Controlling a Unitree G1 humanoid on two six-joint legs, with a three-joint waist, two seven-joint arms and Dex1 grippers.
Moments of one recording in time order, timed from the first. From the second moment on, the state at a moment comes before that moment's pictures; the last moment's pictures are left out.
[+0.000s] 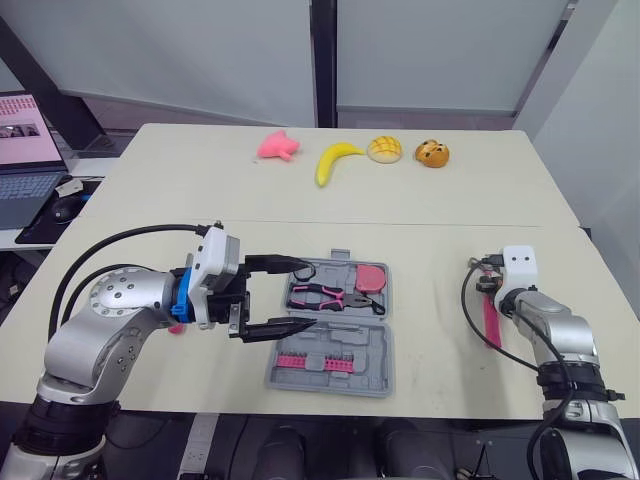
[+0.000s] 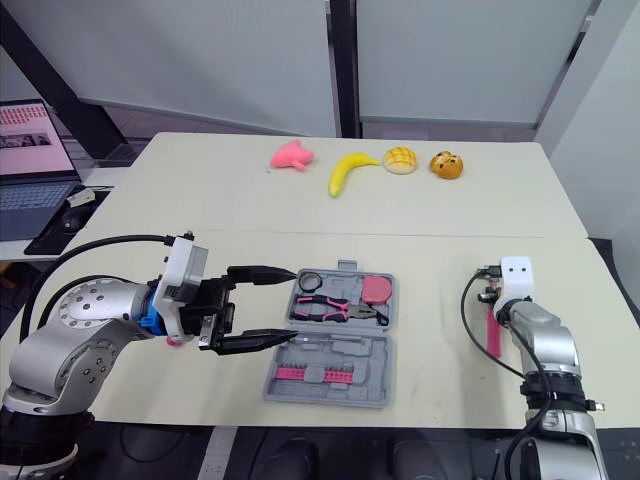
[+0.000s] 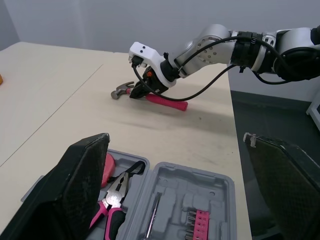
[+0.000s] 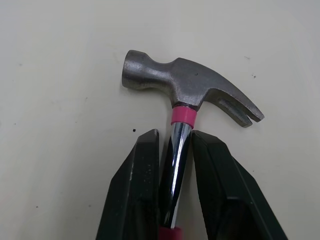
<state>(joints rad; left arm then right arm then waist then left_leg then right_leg) -0.24 0.78 0.08 -0.39 -0.67 0.47 -1.17 -0.40 -0.41 -0.20 0.26 0.12 0.72 0.19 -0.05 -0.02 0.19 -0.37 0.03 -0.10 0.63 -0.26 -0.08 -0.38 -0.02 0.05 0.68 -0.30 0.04</state>
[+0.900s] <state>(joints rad) -0.13 0.82 0.09 -0.44 -0.64 0.44 -1.17 -0.02 -0.12 -0.05 -0.51 0.17 1.10 0.05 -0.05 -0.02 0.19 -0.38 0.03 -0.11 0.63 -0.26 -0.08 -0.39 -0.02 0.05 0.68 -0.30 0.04</state>
